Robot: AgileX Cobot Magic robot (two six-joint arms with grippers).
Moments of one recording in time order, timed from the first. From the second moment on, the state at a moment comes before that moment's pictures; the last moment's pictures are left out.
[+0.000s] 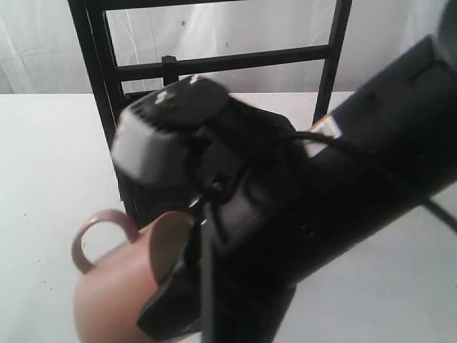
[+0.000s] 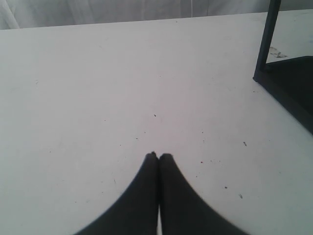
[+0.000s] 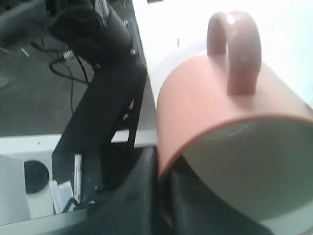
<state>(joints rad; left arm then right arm) 0.15 0.00 0.02 -0.11 0.34 0.15 0.91 1.29 -1.09 0.68 1.00 -0.66</state>
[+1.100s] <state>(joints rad) 0.15 0.00 0.02 -0.11 0.34 0.15 1.19 1.75 -1.46 -0.04 1.12 -0.18</state>
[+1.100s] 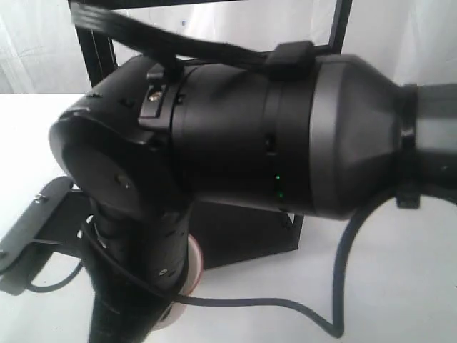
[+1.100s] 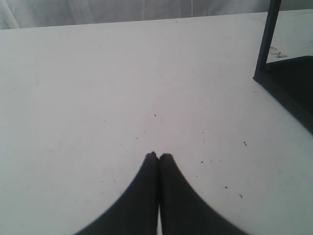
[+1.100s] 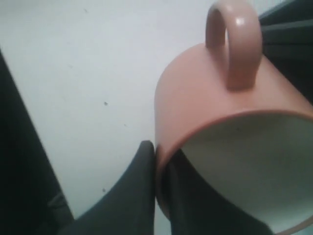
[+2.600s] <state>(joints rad) 0.15 0.00 0.02 -0.11 0.34 0.15 1.08 2.05 -1.74 0.23 1.18 -0.29</state>
